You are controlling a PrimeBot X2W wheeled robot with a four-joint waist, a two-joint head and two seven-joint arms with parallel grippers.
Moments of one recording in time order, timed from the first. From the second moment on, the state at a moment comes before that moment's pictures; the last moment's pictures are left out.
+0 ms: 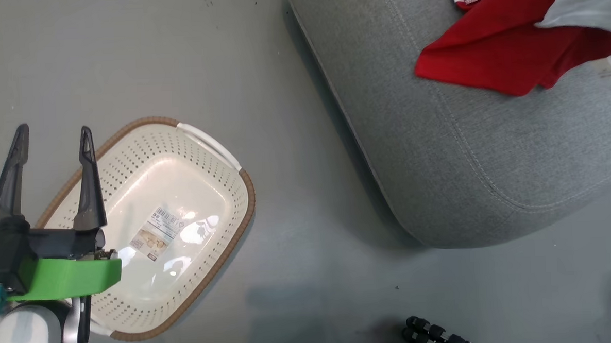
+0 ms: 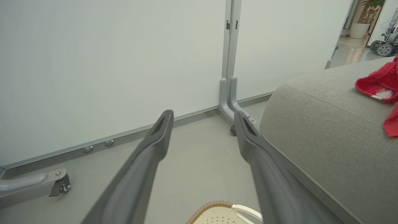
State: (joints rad) left arm -0.17 0.34 -0.07 -0.16 -0.20 0.03 -0.18; right arm -0.84 -0.24 -0.33 0.24 0.27 0.13 -0.12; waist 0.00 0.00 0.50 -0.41
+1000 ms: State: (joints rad) left arm -0.31 0.37 -0.11 -0.19 -0.18 0.01 -0.19; right arm -0.97 -0.33 -0.34 0.93 0.32 0.13 -0.25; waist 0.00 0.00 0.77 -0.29
